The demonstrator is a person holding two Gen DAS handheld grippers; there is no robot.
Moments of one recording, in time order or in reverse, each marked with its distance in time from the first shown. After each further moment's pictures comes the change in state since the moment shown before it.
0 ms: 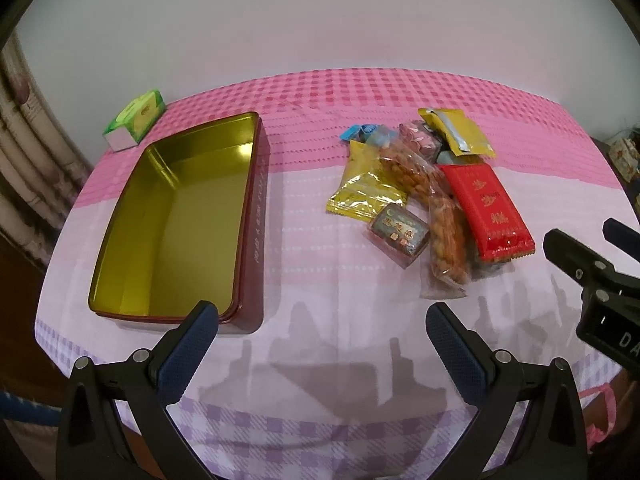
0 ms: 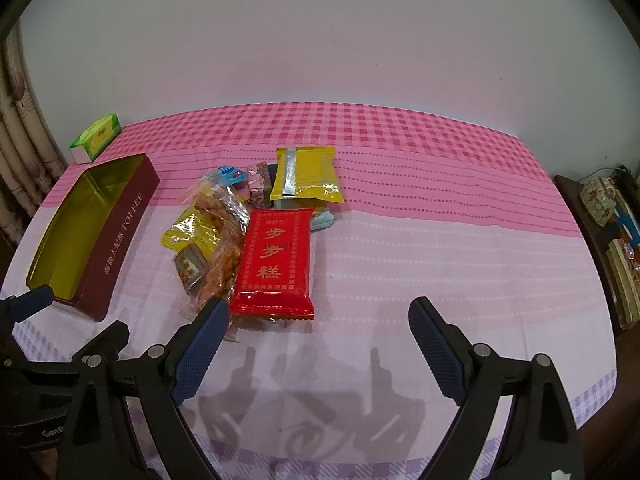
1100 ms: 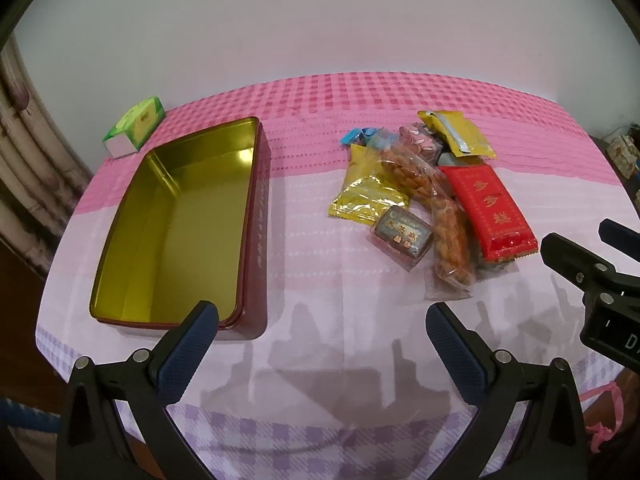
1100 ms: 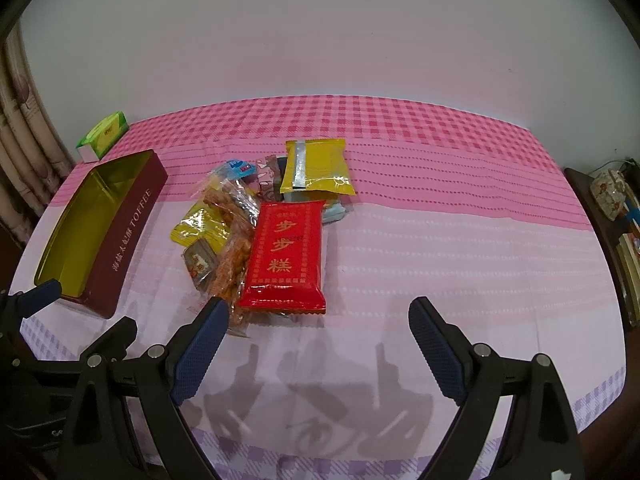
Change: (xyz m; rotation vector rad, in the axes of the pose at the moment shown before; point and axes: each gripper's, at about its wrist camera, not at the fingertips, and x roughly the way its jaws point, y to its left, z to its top) left arm 0.001 0.004 -0.001 0.005 -0.016 -0.005; right arm 0.002 0.001 0.000 0.000 0.024 0.044
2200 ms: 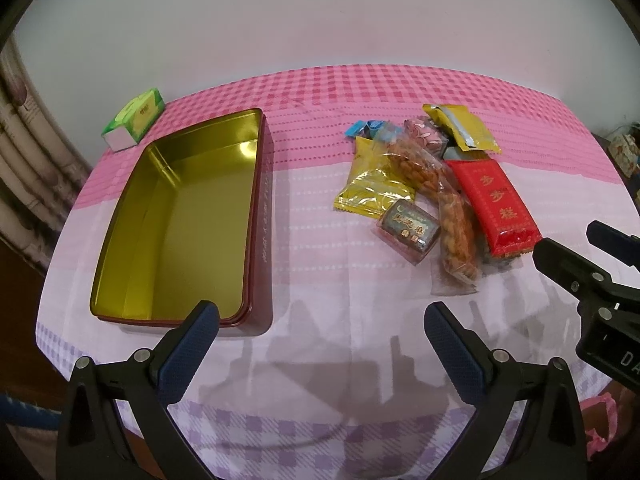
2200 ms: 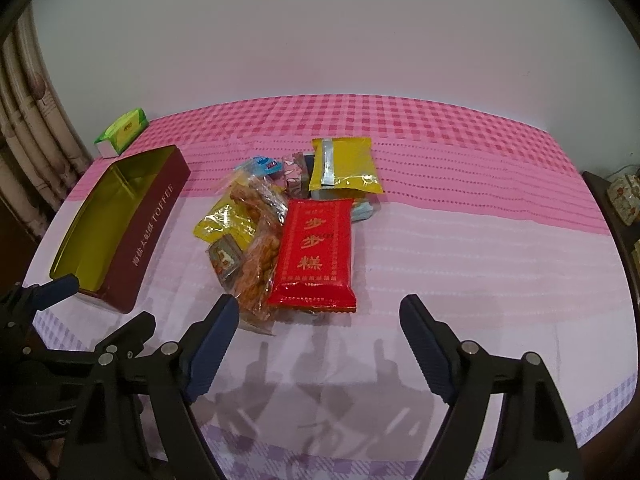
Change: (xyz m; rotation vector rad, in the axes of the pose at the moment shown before) left arm 0.004 0.005 0.001 0.001 0.025 0.001; right arm 0.004 0.011 -0.002 -0.020 0.005 0.070
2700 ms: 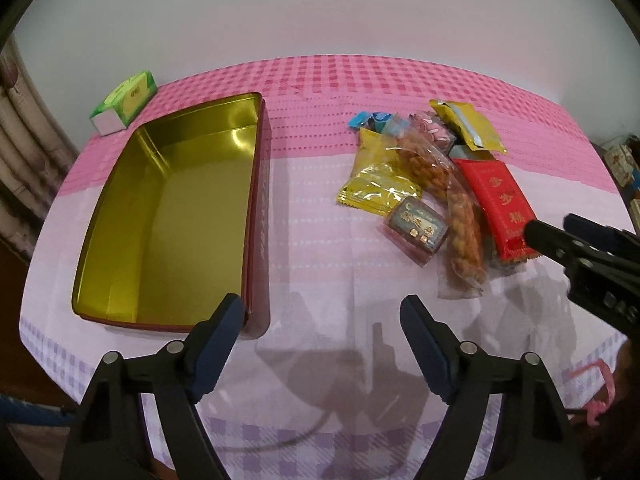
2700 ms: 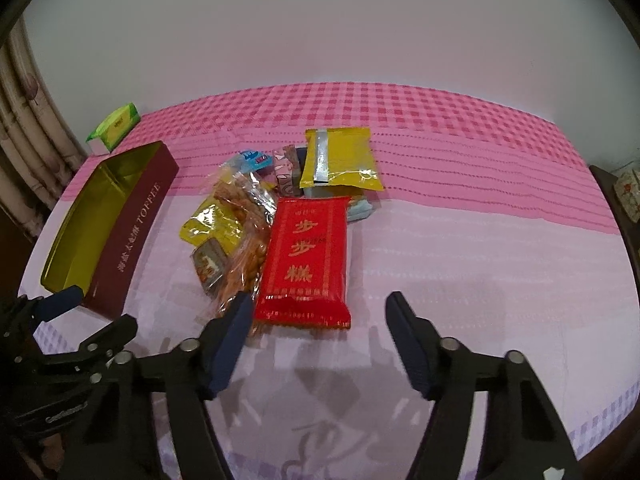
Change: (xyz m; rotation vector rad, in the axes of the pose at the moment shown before) left arm 0.017 0.013 0.004 -0.034 0.033 -0.056; right arm 0.029 -0.009 0.015 0.003 0.056 0.009
